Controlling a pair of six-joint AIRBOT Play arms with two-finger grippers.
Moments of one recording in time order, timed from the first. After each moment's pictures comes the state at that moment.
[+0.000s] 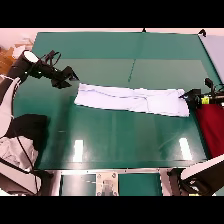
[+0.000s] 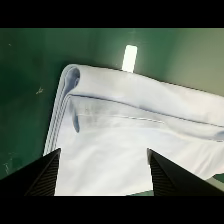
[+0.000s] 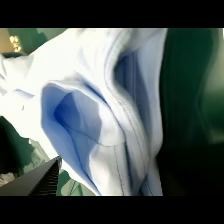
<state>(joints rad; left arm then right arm) 0.02 -1.75 1.58 0.93 -1.16 -1.59 -0.71 -1.98 1.53 -0.77 1.59 1.03</state>
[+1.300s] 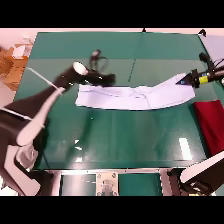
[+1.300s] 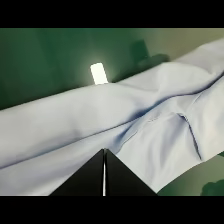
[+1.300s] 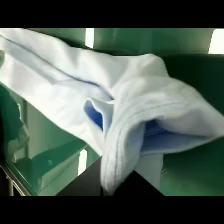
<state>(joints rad) -0.47 -1.86 1.58 0.75 -0.69 -1.36 -0.49 -1.93 1.89 -0.74 1.76 1.15</state>
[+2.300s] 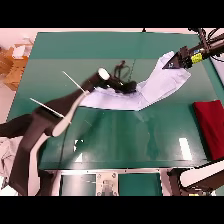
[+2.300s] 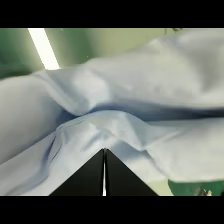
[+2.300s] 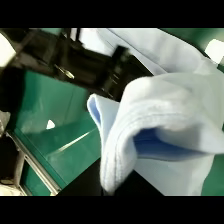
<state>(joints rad) -0.51 -2.14 2.00 0.59 -0.97 -1.39 -0.20 -1.73 1.99 -0.73 1.81 1.33</state>
